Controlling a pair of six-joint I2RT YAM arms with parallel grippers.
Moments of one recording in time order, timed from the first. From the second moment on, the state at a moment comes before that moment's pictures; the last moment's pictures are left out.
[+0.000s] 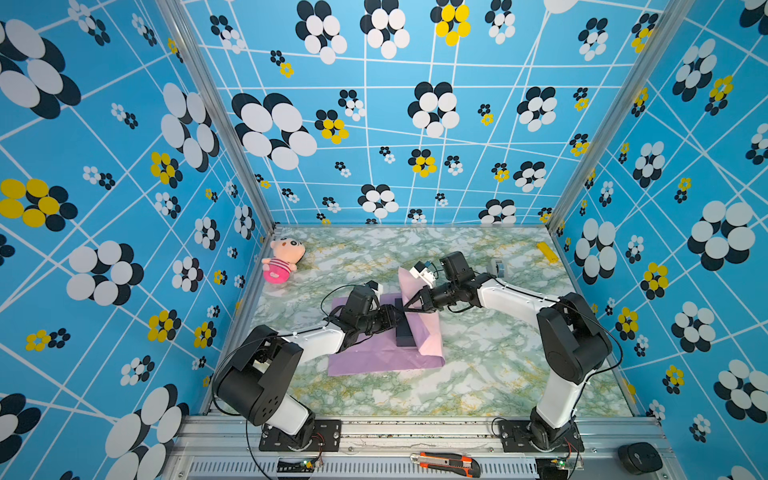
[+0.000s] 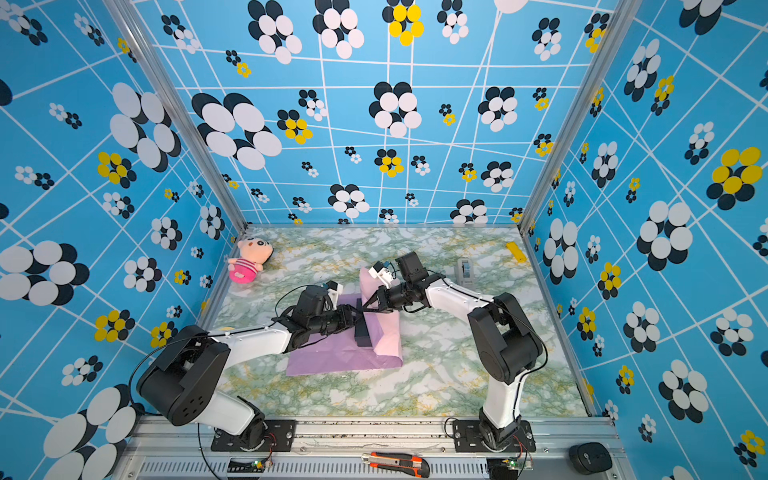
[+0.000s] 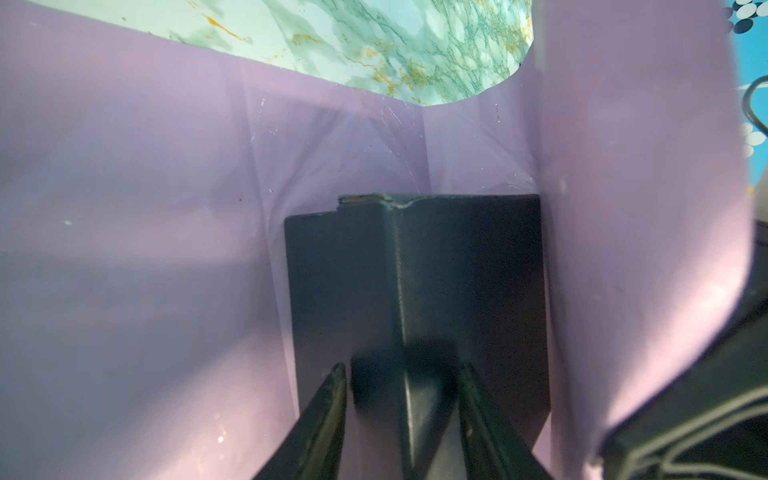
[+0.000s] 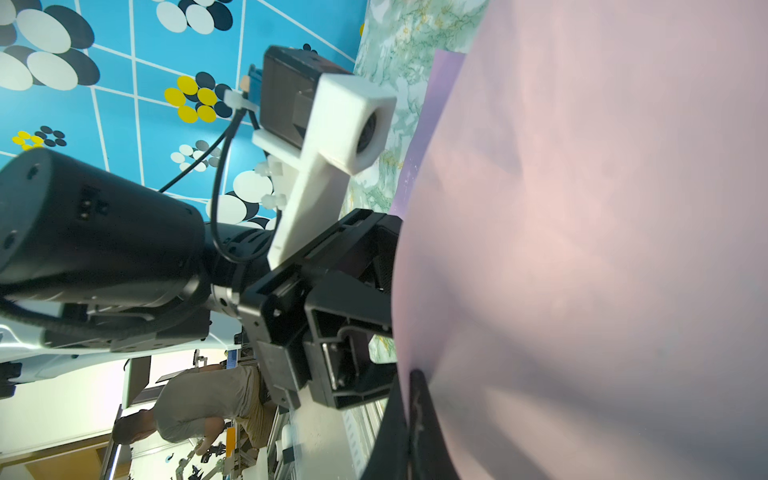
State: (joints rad) left arm -0.52 1.53 0.62 0.24 0.41 -0.83; right arm 0.54 1.84 1.19 -0.24 -0.91 0.40
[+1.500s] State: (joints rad) left arm -0.47 1.55 0.65 0.23 0.46 -0.84; right arm 0.56 1.87 1.21 -0.30 -0.87 0.33
